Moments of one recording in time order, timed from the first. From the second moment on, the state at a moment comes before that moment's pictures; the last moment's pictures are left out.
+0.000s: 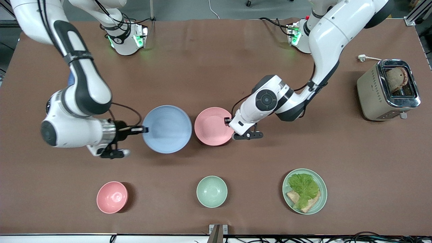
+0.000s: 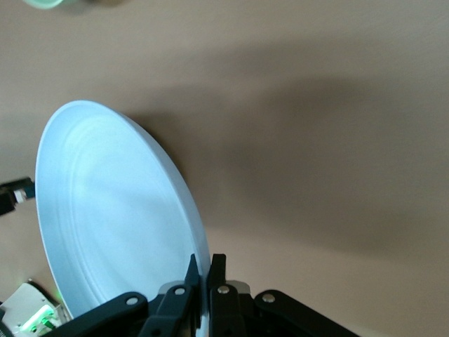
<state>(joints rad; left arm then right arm) -0.08 0.68 -0.64 -1.68 0.23 2.29 -0.83 0.00 0.48 0.28 -1.61 0.39 1.85 0.10</state>
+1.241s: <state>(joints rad) -0.07 -0.12 -0.08 -1.71 0.01 1.76 -0.18 0.17 0.54 0.43 -1.93 0.40 2.54 0.29</state>
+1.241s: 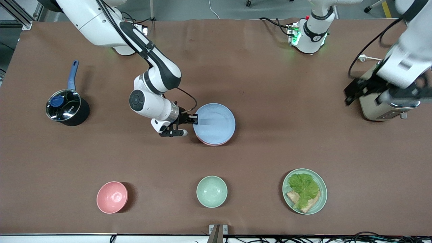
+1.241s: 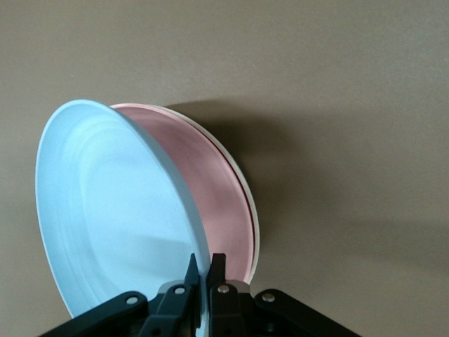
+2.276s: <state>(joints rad) -0.06 -0.03 -0.03 -1.47 0.01 1.50 -0.12 0.04 0.31 0.43 -1.88 0.29 2.28 0.33</state>
